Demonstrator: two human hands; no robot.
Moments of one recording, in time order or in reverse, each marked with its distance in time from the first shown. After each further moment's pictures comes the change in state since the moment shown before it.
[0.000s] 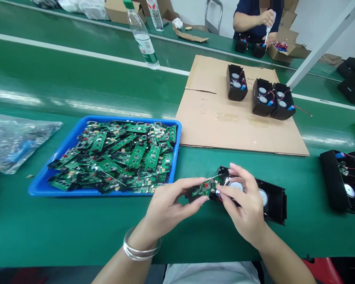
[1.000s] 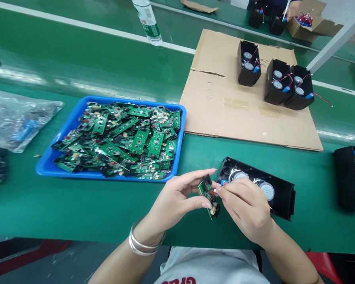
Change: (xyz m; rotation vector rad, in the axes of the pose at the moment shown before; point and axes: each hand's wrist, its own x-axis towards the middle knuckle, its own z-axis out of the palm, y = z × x) left_hand -0.005 -0.001 0.006 -0.674 -0.111 -0.531; right_hand 0.002 -0.003 -0.001 -0.055 -0.186 -0.244
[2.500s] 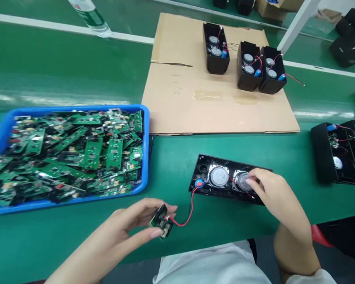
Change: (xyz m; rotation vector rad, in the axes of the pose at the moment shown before) left_hand -0.029 0.004 -0.032 0.590 -0.156 -0.260; right_hand -0.054 0.037 -0.073 -0.358 -0.430 0.715
